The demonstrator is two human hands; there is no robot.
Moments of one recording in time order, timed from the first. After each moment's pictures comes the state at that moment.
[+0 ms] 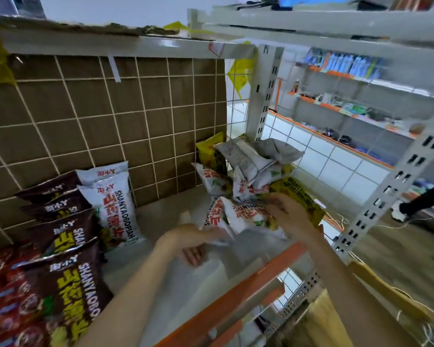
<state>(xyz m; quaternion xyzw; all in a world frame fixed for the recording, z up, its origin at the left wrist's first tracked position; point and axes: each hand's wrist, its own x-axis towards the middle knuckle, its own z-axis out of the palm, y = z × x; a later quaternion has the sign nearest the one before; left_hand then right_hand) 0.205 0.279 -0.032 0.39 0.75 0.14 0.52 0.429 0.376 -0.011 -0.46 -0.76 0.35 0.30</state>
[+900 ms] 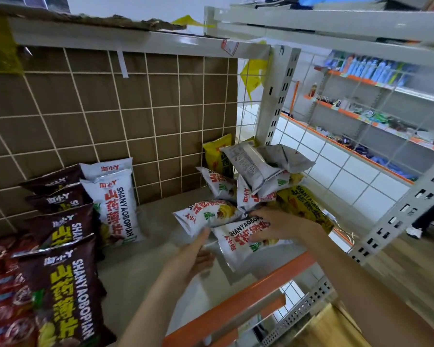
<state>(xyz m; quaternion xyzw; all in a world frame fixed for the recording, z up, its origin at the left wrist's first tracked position) 0.246 0.244 -0.046 0.08 0.61 0.56 0.56 0.407 0.413 0.000 -0.37 -0.87 0.32 -0.10</state>
